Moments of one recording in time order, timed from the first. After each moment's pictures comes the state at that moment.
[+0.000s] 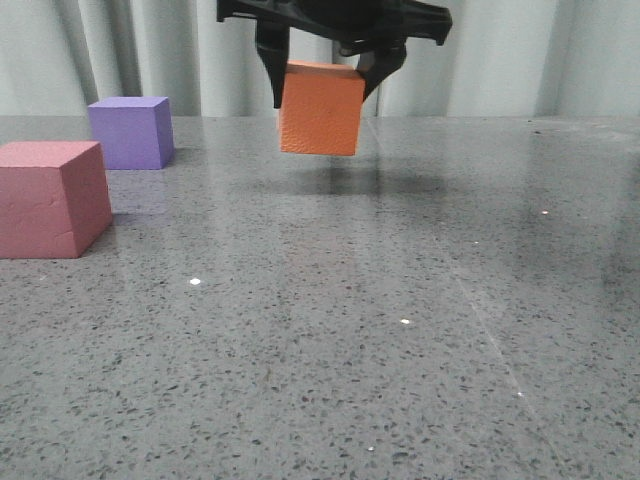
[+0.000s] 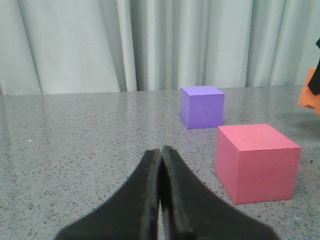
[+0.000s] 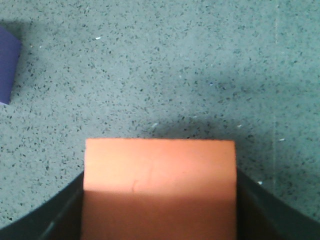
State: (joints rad) left arm -0.11 0.00 -0.01 0.21 0.04 -0.21; right arm 0.68 1.93 -1.76 -0.34 0.85 0.77
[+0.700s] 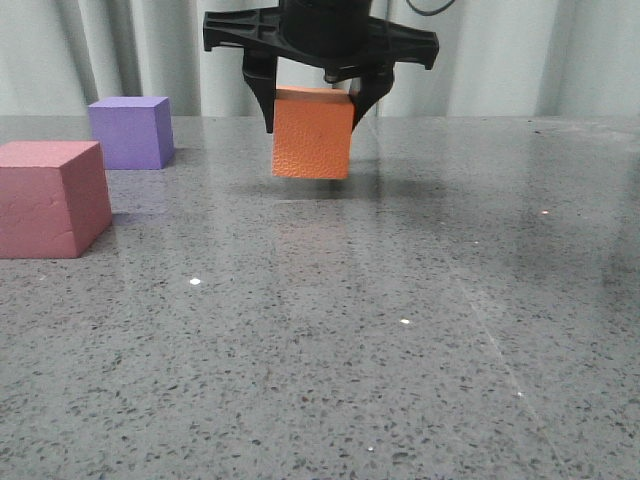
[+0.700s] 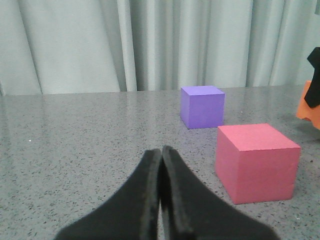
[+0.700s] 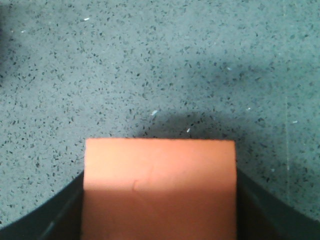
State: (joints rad) left arm -0.11 0.00 -0.01 0.21 0.04 -0.21; right arm 0.70 1.96 -1.76 -0.35 0.88 0.83
